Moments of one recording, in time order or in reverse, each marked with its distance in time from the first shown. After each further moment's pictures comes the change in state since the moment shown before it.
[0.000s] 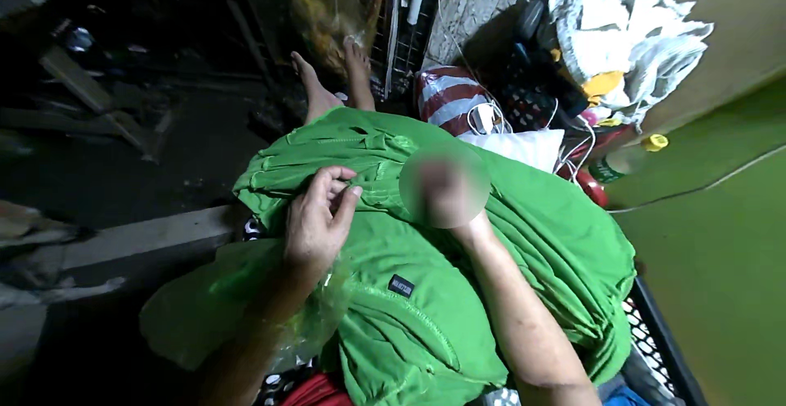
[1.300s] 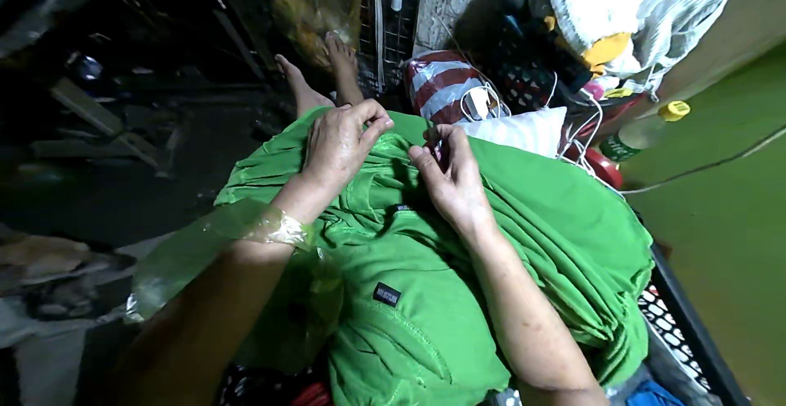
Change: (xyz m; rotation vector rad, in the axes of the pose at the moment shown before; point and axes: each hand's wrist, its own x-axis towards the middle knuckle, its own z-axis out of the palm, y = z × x) left_hand 0.107 0.021 0.034 0.210 -0.226 0.299; right_hand 0.010 0.004 -0.008 0.065 0.167 0.114
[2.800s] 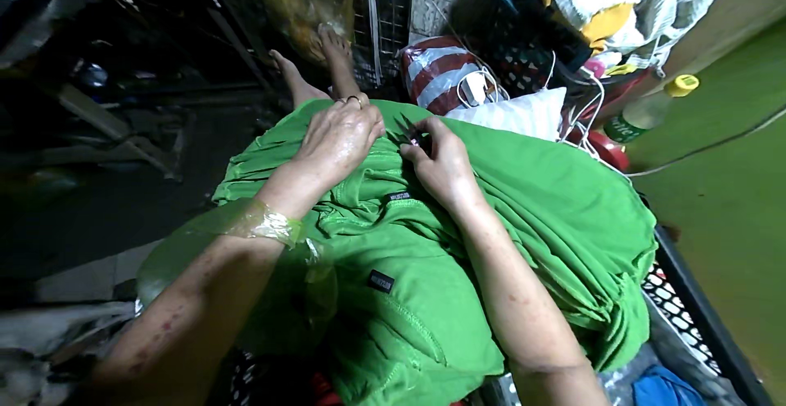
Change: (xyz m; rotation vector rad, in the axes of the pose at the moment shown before) left_hand 0.007 0.010 -0.004 0.285 -0.305 0.089; right_hand 0.015 0.000 -0.002 -0.219 -0.132 0.168
